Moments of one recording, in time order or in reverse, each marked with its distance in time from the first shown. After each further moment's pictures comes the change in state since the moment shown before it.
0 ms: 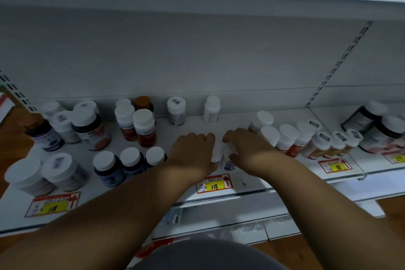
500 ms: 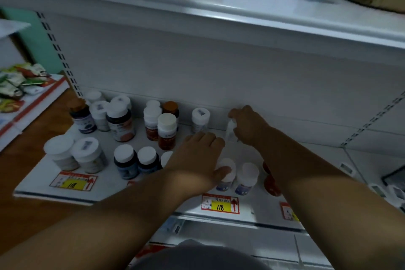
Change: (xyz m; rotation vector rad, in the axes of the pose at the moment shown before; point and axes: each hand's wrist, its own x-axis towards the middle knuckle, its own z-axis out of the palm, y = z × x) left_hand -0.022 -0.002 -0.039 -0.092 0.173 -0.086; right_hand 0.131 0.011 -0.029 -0.039 0.051 -0.090
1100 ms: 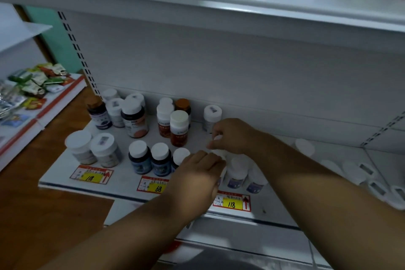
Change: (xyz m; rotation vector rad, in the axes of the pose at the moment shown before) left_hand -0.050 0.004 0.014 -0.024 0.106 0.006; right_hand -0.015 -0.063 0.019 0.106 -0.115 -0.300
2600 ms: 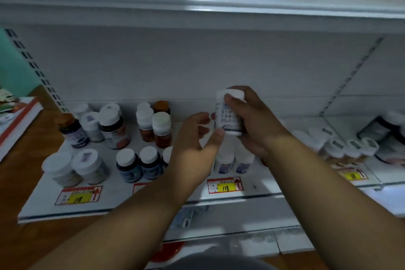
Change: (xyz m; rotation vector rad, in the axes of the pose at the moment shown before) left_hand 0.030 0.016 -0.031 -0.925 0.269 -0.403; right_hand -0.097 -0.046 -0.032 1.466 0.575 0.078
